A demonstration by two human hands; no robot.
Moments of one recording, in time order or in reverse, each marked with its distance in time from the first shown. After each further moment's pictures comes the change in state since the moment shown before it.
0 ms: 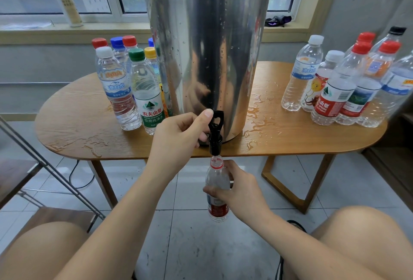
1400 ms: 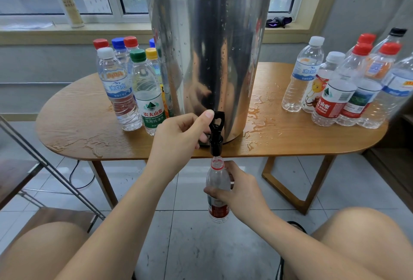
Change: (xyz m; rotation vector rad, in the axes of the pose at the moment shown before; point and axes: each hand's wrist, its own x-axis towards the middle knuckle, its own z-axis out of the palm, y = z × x) left_hand 0.000 0.000 -0.002 -0.021 -0.018 -0.013; right_hand -0.002 -0.002 -0.002 0.031 -0.013 0.007
